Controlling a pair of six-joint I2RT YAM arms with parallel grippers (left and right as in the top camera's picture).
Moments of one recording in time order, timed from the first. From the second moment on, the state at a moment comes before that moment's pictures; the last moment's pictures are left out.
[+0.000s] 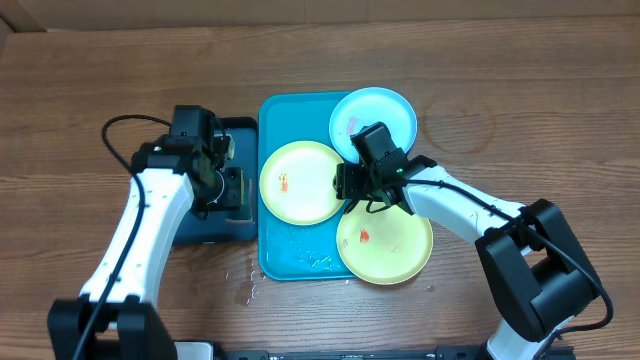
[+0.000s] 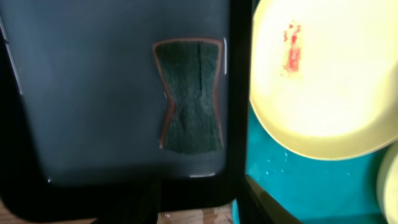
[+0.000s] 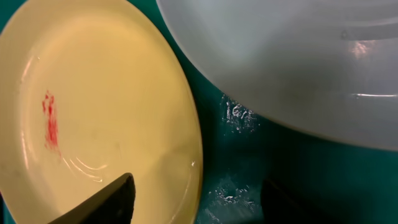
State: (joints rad) left arm -0.06 1.55 1.14 -0.99 0.08 -0.10; right arm 0.56 1.86 1.09 -0.32 -0.15 0.57
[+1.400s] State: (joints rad) left arm -0.06 1.66 1.14 -0.84 0.08 -0.10; right arm 0.56 1.86 1.07 -0.26 -0.16 0.59
